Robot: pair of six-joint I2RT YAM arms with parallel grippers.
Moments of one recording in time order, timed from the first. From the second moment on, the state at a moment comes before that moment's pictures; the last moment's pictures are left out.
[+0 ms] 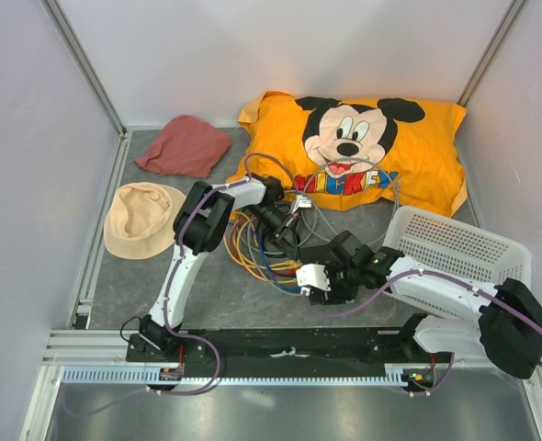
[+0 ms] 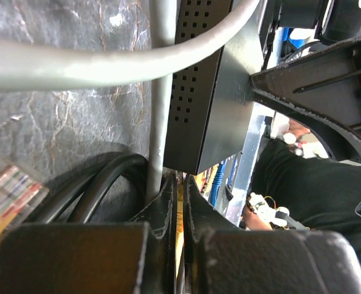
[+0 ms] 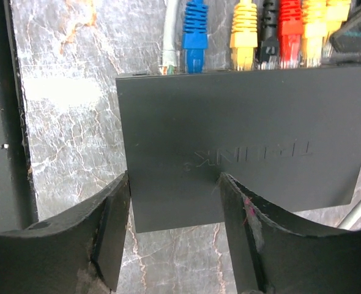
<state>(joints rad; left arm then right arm) -0.56 2.47 1.76 -1.05 1.13 0.36 0.80 1.20 0.60 -0.54 -0.26 -0.87</state>
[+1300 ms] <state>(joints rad) -0.52 2.26 1.63 -1.13 0.65 0.45 0.76 1.33 0.85 -0.62 -0.18 -0.61</state>
